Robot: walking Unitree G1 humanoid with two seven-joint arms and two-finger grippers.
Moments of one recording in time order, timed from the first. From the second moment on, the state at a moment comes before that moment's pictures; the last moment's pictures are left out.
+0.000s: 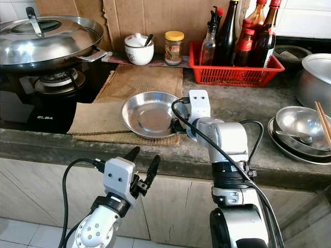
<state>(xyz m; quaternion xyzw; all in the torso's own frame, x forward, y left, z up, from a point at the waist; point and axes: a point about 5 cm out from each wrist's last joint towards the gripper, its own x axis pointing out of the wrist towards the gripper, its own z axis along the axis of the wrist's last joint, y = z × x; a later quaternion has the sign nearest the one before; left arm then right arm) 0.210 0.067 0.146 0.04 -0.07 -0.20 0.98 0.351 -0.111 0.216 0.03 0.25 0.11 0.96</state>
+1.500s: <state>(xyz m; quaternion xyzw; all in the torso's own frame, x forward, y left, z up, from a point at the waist) 0.212 0.071 0.146 0.04 -0.07 -0.18 0.98 0.322 -0.130 0.225 0.16 -0.02 0.03 0.99</state>
